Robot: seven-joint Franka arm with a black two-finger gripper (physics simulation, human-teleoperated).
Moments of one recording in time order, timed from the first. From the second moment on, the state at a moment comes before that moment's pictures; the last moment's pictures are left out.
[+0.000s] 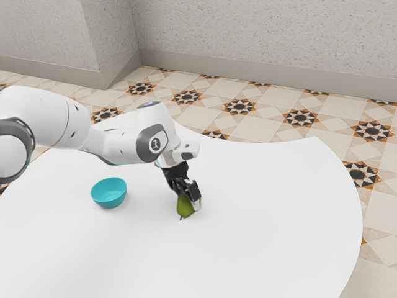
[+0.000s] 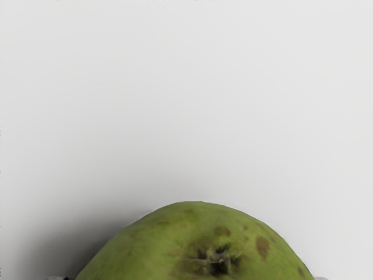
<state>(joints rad) 0.19 0.59 -0.32 -1.76 -0.16 2.29 0.42</state>
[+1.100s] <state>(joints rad) 0.20 0.52 -0.18 -1.62 0.00 1.96 0.32</state>
